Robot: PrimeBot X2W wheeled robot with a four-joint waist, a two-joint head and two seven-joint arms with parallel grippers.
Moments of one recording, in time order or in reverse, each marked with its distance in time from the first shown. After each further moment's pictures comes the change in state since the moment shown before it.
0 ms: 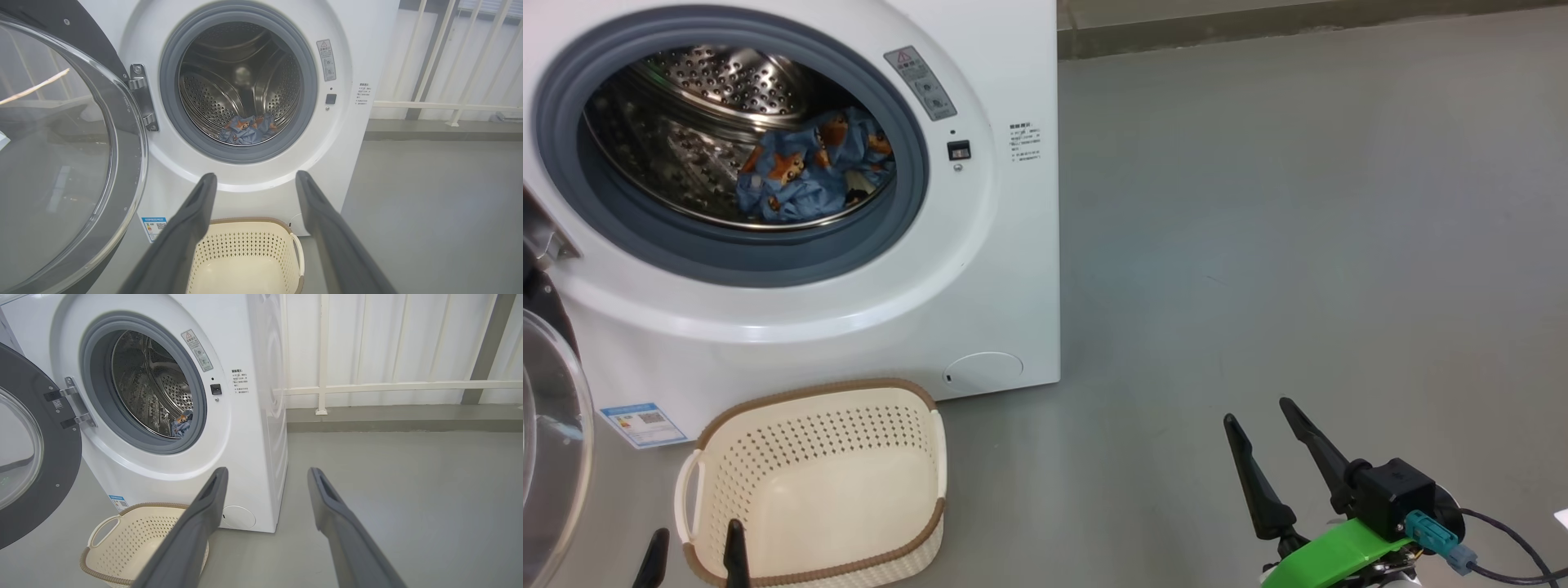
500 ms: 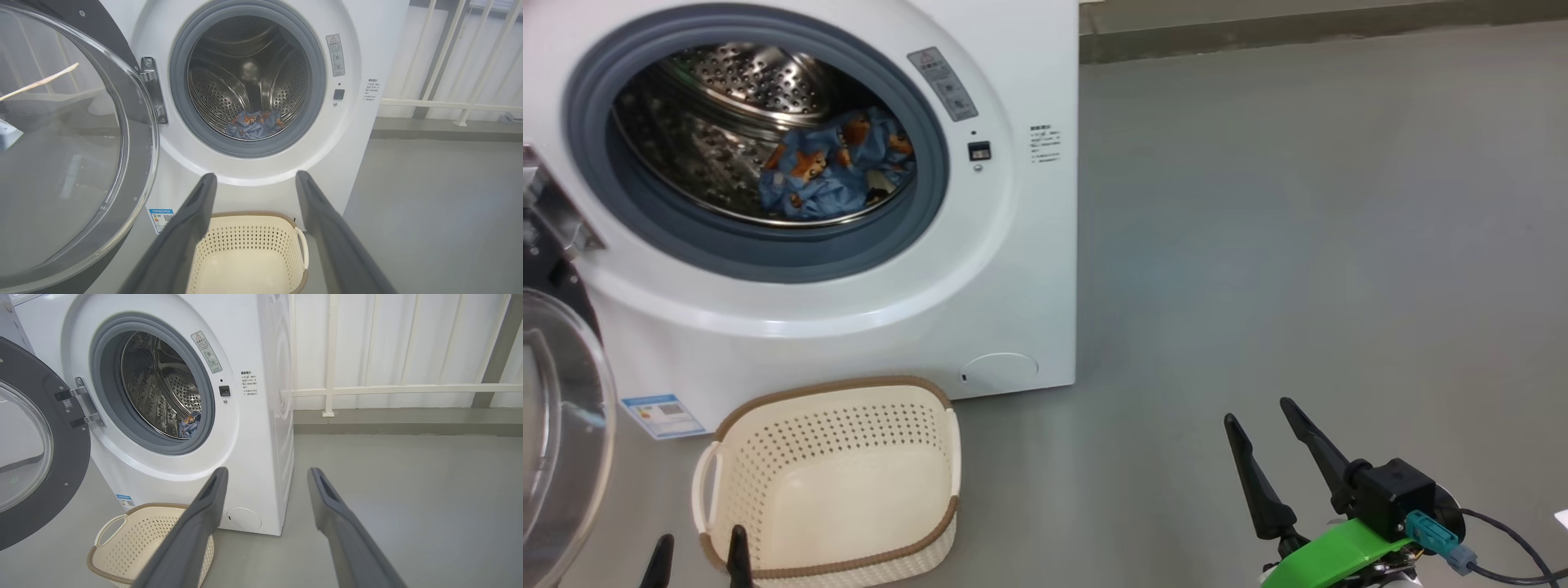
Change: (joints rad) left arm 0.000 0.000 -0.003 0.023 -0.007 -0.008 0.000; right arm 0.001 0.000 0.000 -0.001 0.000 0.000 0.000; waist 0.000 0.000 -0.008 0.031
